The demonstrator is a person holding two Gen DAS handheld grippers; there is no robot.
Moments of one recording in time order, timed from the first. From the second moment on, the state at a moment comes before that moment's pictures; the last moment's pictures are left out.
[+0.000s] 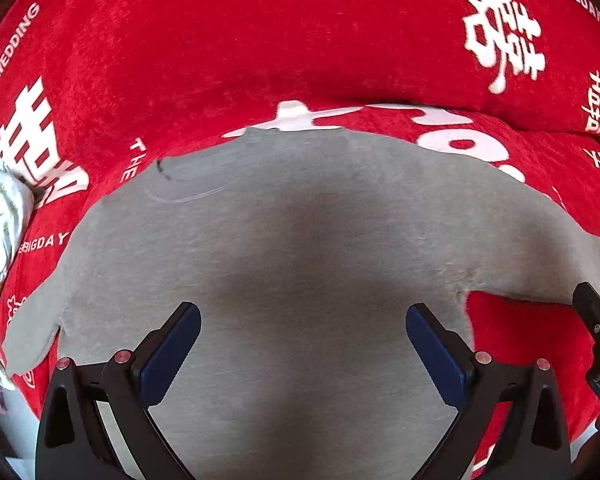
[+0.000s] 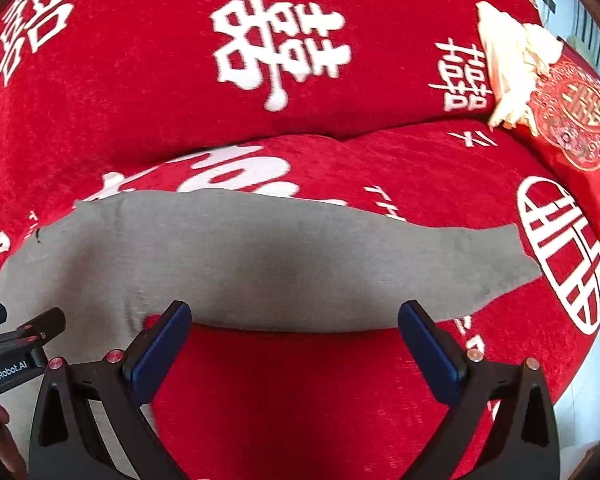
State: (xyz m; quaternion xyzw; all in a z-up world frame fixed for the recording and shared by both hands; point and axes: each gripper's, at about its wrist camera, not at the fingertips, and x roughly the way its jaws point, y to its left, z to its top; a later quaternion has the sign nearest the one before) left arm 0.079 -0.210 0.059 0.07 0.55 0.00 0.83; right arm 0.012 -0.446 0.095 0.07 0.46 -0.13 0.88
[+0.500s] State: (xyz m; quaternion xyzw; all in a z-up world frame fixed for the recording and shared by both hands) left arm 0.079 -0.276 0.052 0.11 0.54 -0.04 0.84; right arm -0.010 -0.536 0.075 0.10 0.47 -0.19 0.86
